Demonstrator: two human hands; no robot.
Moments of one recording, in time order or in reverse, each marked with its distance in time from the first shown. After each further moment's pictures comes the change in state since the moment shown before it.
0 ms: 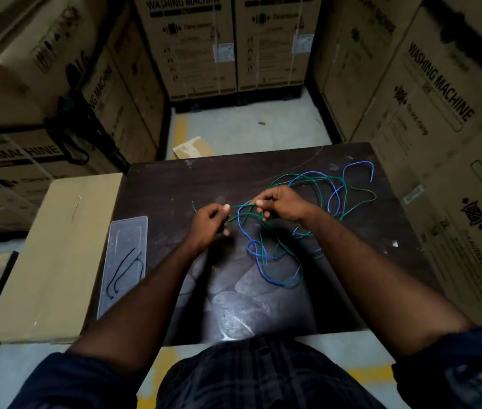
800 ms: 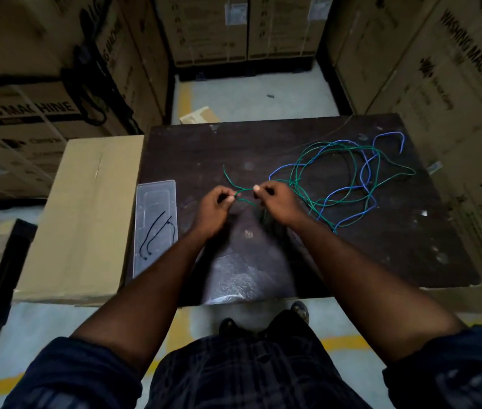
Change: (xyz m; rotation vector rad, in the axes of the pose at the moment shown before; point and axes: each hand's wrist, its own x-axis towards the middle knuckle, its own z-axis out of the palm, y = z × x) left_hand -0.045 -0.060 -0.079 0.107 0.068 0.116; right_hand 0.010 0.050 0.139 -0.305 0.360 -0.084
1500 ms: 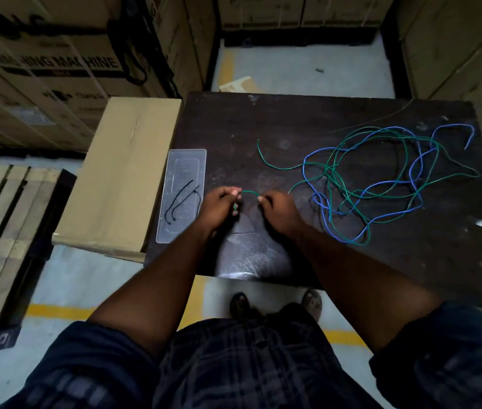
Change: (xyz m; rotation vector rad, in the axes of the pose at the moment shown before) left_hand -0.046 -0.012 -0.021 -0.302 0.162 -0.520; right_hand -0.019 0.042 0.070 -0.337 -0.143 -0.156
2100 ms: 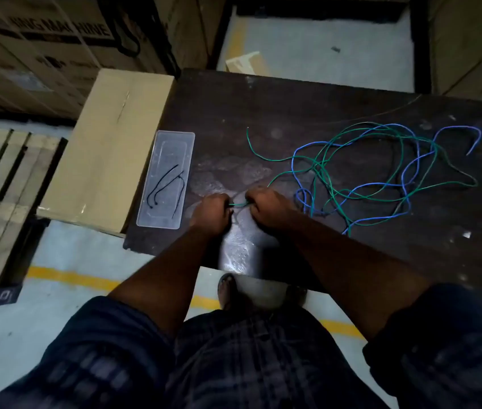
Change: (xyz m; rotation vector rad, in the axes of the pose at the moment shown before) left_hand 0.000 -0.039 0.028 1.114 0.019 0.281; right_hand 0.004 0.017 -0.031 -0.364 -0.335 -0.253
